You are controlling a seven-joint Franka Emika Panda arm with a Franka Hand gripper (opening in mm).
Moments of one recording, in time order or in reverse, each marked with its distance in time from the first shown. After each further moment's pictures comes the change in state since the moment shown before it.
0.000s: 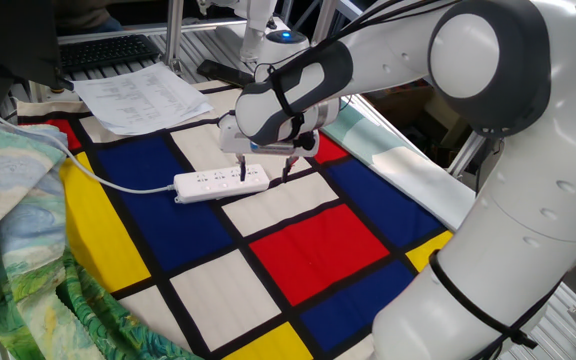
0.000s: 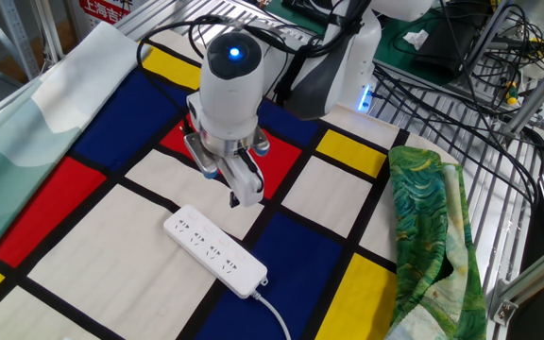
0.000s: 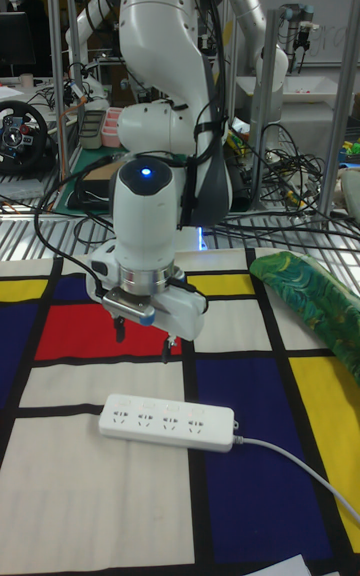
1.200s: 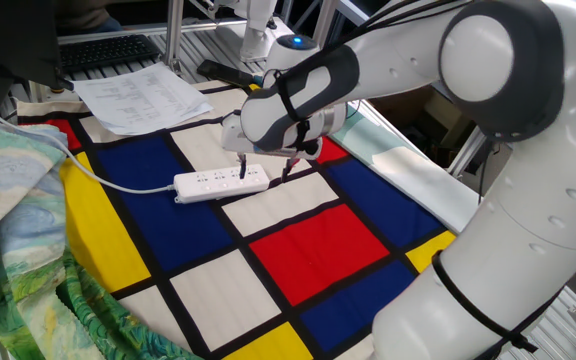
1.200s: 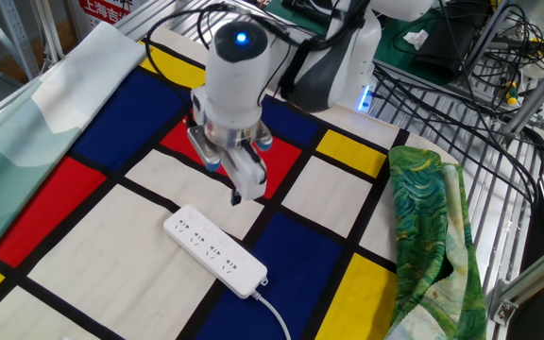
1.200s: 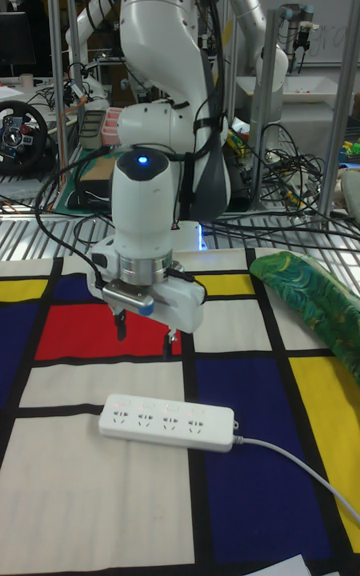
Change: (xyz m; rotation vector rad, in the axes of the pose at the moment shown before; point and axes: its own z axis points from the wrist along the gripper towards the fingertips) arm 0.007 -0.002 -0.011 -0.052 -0.051 0.012
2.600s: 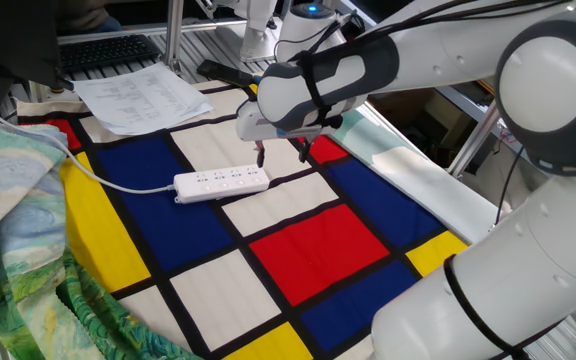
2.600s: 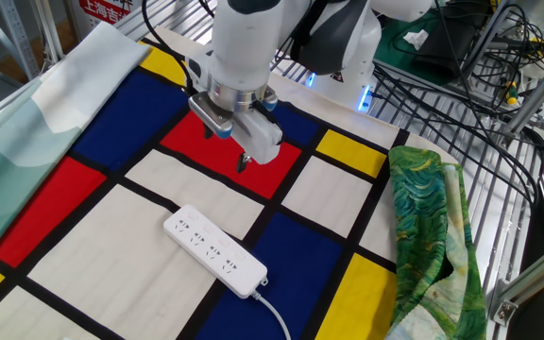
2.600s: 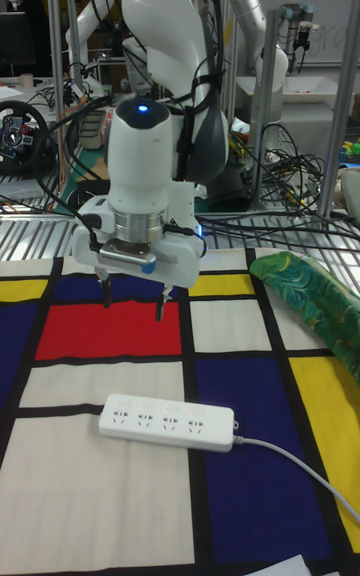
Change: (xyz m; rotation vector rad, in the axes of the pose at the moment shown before) arm 0.007 -0.024 -0.056 0.059 -0.012 -0.228
